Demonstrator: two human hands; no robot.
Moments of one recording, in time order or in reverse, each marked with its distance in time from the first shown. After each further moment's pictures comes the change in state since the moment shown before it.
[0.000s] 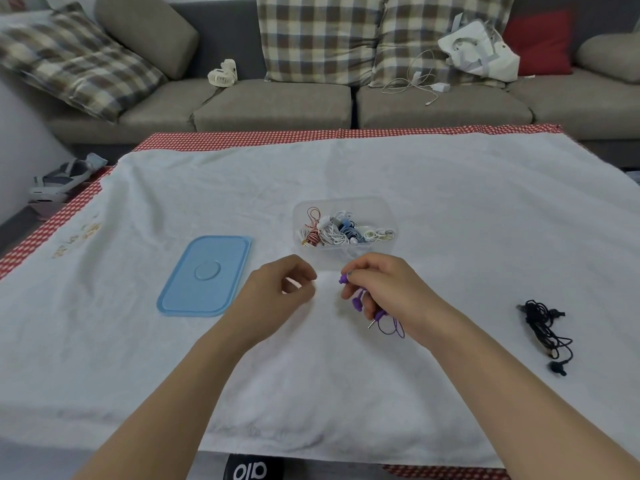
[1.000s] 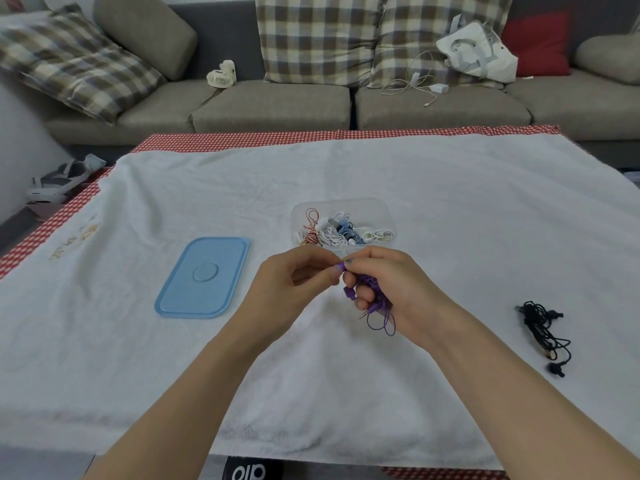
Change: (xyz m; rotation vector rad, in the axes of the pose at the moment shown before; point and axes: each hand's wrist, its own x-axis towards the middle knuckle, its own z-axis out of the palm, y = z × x) left_hand -0.004 0.029 0.007 -0.409 -0.020 0.161; right_hand -0.005 -0.011 0.001 0.378 -0.043 -0.011
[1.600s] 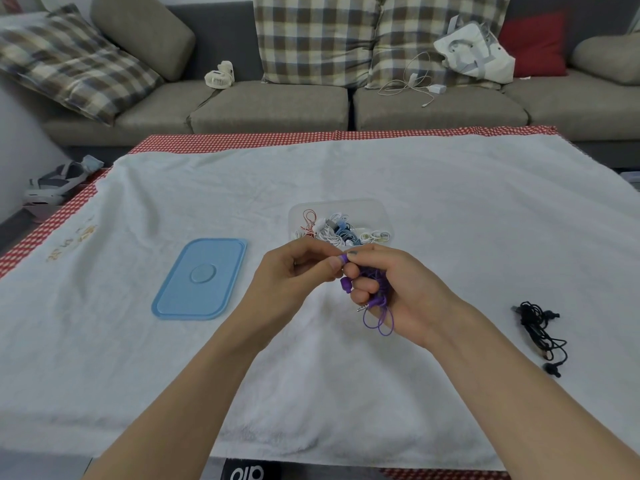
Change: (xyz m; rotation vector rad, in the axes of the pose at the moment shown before) left_hand 0.004 0.006 0.004 -0.225 0.010 -0.022; right_hand -0.007 -0.011 -0.002 0.290 -0.116 0.073
